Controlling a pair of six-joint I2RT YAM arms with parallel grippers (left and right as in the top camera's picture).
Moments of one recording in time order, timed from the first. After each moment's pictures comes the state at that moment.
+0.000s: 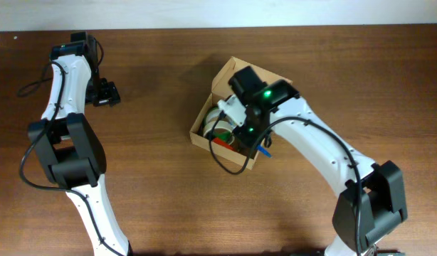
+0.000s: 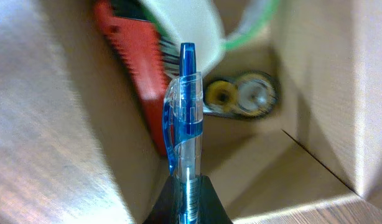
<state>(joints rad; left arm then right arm) 0.18 2.32 2.03 -1.25 -0.28 -0.22 0.54 1.83 1.53 -1.13 -0.05 -0.31</state>
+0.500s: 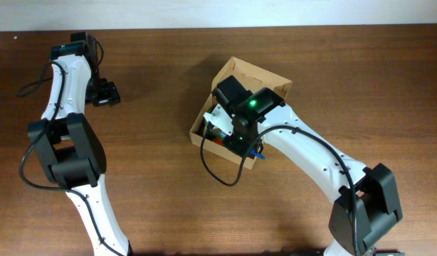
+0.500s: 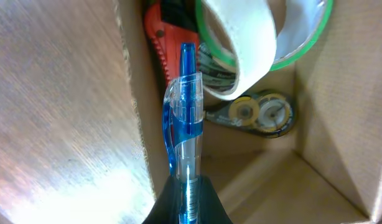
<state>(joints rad) 0.18 2.32 2.03 -1.25 -0.28 -0.22 0.63 1.83 1.54 -1.12 0.00 -0.37</state>
